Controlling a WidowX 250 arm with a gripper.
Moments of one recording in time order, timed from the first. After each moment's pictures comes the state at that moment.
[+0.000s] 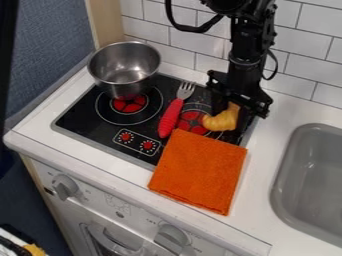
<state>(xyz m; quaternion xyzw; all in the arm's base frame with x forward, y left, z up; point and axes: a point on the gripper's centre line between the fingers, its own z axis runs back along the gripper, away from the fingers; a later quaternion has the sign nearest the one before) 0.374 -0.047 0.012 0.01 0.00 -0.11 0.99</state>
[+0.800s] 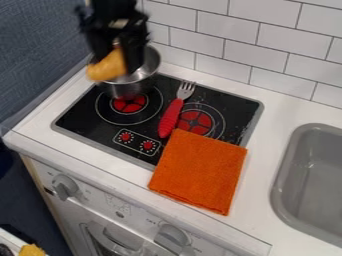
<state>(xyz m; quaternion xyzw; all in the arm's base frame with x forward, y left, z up) 0.280 0.079 0.123 -0.05 -0.03 -0.02 1.00</state>
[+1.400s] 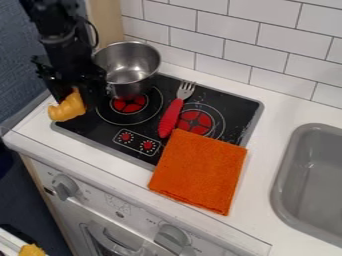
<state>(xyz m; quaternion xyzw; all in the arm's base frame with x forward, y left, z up) 0.259 0.131 0.068 0.03 -0.08 0.07 0.99</state>
